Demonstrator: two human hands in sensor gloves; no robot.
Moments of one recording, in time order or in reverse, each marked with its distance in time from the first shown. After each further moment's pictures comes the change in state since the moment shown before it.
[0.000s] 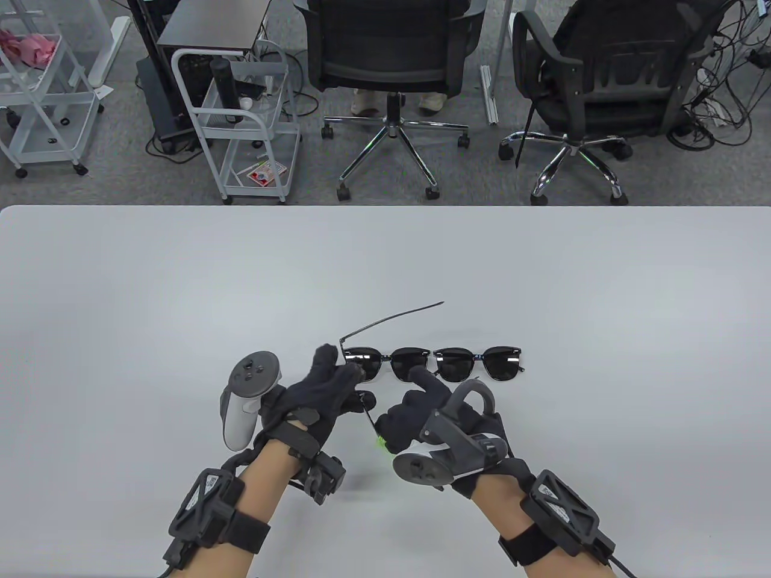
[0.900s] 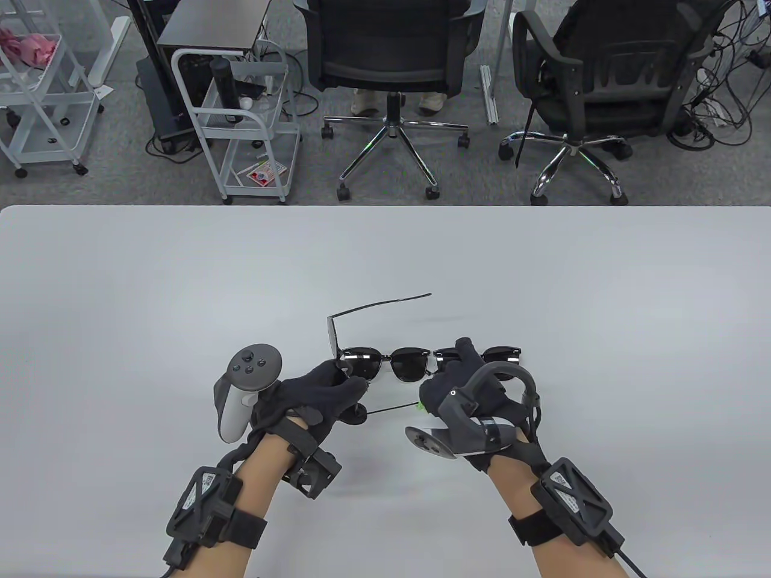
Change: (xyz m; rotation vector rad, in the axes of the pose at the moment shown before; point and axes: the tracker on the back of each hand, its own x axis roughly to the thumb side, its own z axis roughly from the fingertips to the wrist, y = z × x) left_hand 0.006 0.021 0.003 0.168 0.029 -0.141; right_hand -0.027 0.011 0.004 0.160 0.106 0.296
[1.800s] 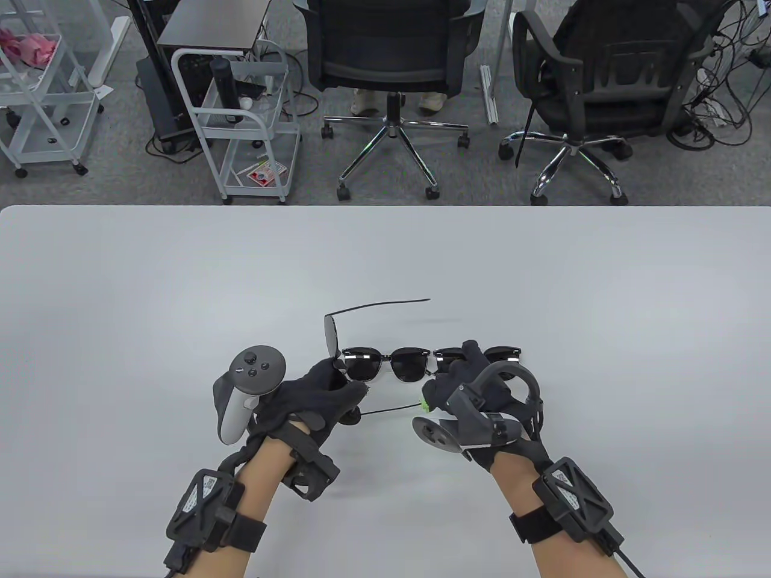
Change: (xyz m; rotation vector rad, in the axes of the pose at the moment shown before) left_hand 0.000 0.005 0.004 0.066 0.005 -0.167; right_hand -0.014 0.014 0.006 0.018 0.071 -0.061
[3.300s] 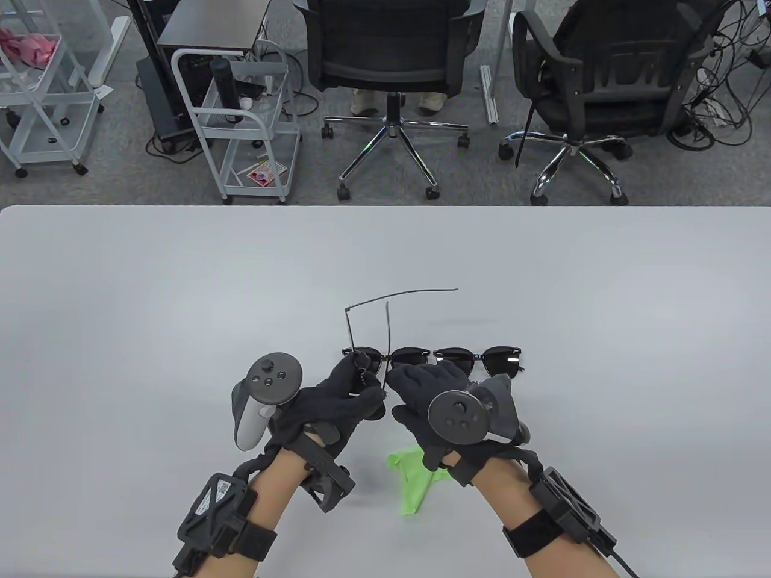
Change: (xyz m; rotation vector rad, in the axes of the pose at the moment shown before) left_hand 0.020 -0.028 0.005 -0.097 -0.146 0.072; right_hand 0.004 -0.008 -0.002 -0.194 0.154 -0.647
